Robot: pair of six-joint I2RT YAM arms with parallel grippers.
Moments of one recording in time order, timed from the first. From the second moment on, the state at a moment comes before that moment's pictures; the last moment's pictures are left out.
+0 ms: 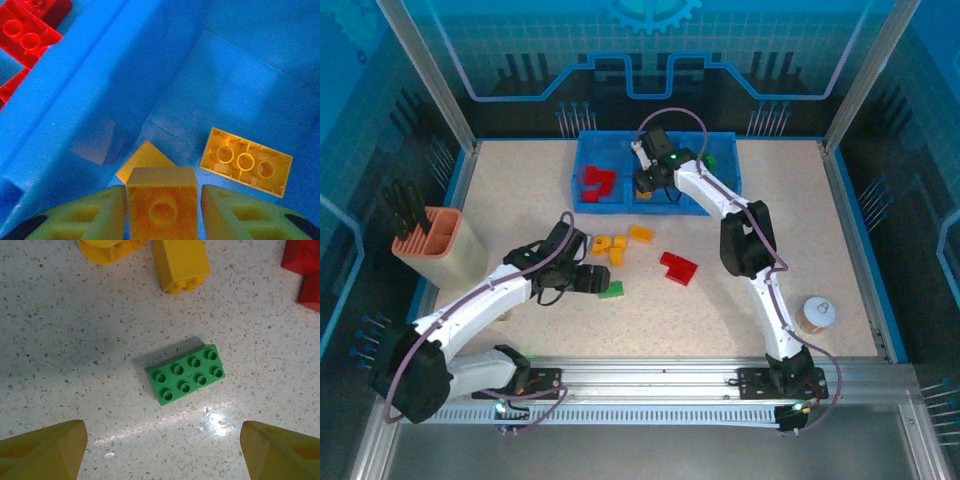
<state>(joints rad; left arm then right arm) -0.50 1.19 0.78 -0.70 0.09 -0.43 0.50 2.45 2.25 -0.74 0.05 -0.01</state>
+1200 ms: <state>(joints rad) -0.70 1.70 0.97 -0.67 -0.08 -0.73 0.47 1.79 1.48 -0.52 -0.02 -0.03</state>
